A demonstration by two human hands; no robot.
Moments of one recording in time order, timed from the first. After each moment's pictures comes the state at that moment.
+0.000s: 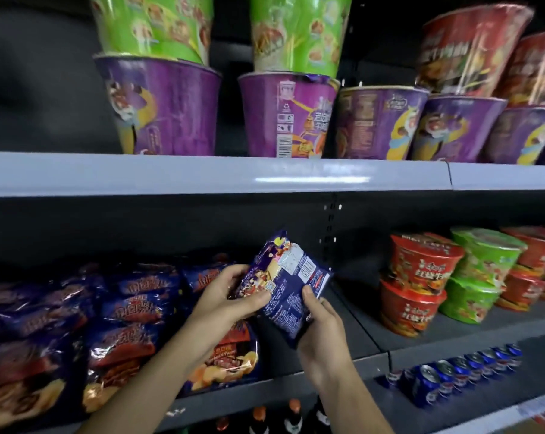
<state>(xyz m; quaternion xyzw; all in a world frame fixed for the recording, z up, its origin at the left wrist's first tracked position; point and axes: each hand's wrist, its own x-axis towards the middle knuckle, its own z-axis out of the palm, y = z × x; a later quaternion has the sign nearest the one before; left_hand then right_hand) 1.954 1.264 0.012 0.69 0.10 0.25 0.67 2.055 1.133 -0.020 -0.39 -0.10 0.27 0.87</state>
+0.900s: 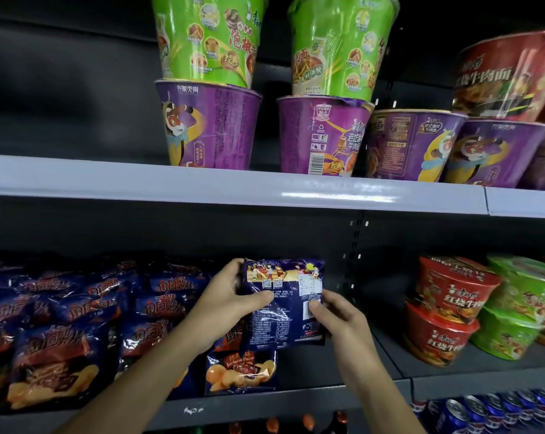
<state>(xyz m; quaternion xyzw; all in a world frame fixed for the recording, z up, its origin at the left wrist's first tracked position) 1.938 1.282 0.033 0.73 0.13 0.28 0.61 2.077 1.123 -0.010 -0.58 -0.26 0.21 0.75</state>
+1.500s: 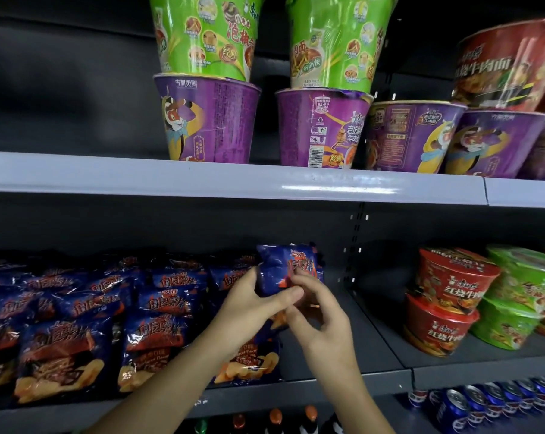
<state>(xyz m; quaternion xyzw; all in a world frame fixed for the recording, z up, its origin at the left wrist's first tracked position) 1.949 1.252 0.024 0.72 0.13 0.29 0.62 2.026 1.130 -0.006 -0.60 -0.41 0.00 0.69</state>
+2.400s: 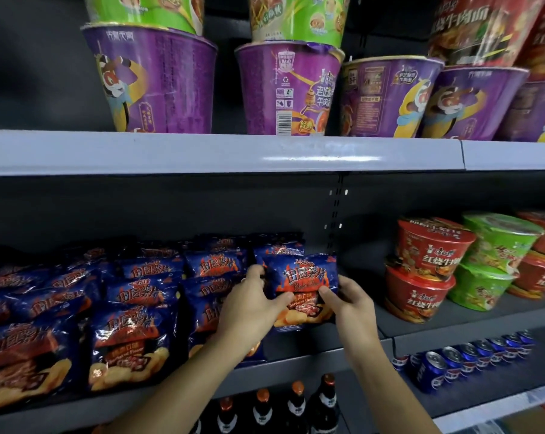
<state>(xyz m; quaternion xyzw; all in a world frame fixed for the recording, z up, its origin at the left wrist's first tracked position) 1.999 1.239 -0.020 0.86 0.28 0.25 0.35 2.107 1.103 -0.047 -0.63 -0.19 0.09 0.75</state>
